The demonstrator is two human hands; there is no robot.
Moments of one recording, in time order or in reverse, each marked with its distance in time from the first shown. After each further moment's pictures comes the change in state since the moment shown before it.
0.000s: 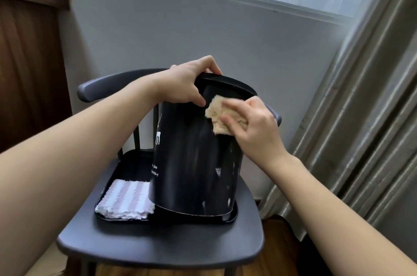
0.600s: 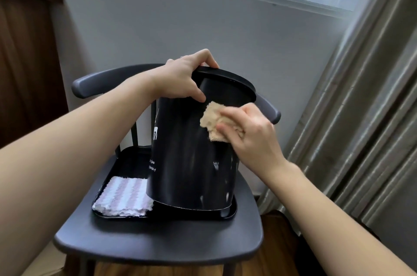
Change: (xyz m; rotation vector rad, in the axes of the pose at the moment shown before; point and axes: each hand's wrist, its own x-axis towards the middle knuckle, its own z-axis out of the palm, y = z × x) left_hand 0.005 -0.006 0.003 -0.035 0.036 -0.032; right_hand -0.020 -0.002 0.003 -0.025 -0.010 -0.065
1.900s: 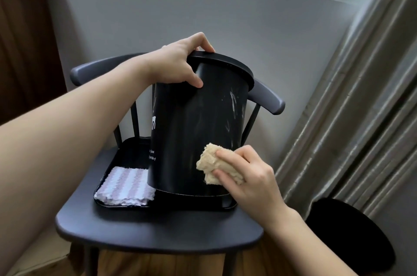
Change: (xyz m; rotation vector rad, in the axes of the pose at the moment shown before) left_hand 0.000 -0.009 -0.003 -0.039 0.017 -0.033; right_hand -0.093 -0.001 0.017 0.118 -0.028 -0.043
